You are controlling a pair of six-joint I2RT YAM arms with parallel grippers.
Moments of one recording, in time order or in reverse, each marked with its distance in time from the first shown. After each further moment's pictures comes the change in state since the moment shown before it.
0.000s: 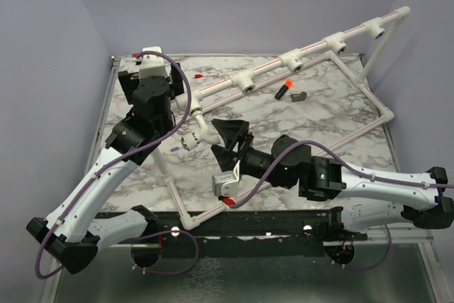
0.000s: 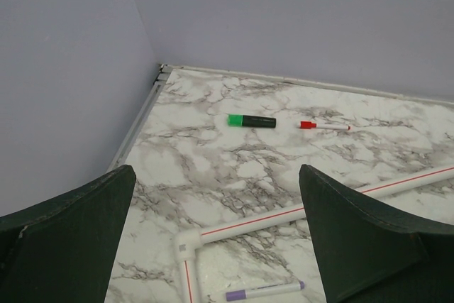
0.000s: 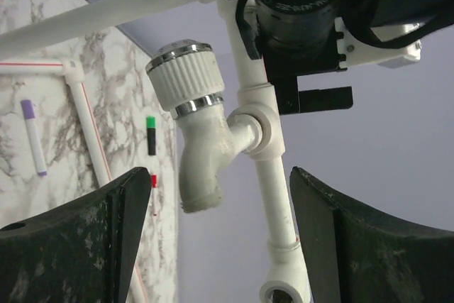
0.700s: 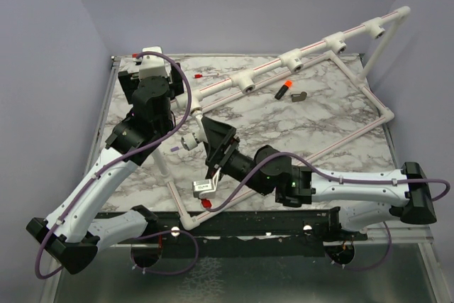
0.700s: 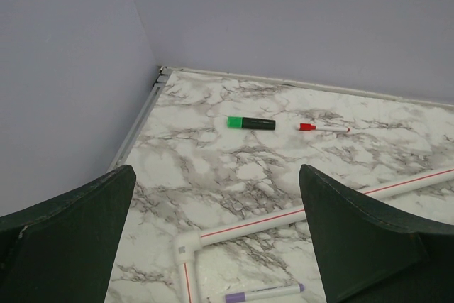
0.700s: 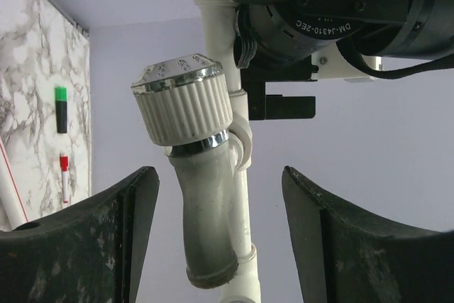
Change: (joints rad) left arm -0.001 -0.003 -0.008 0.015 0.000 0.006; right arm 0.026 0.139 -0.132 0.421 0.160 -0.366
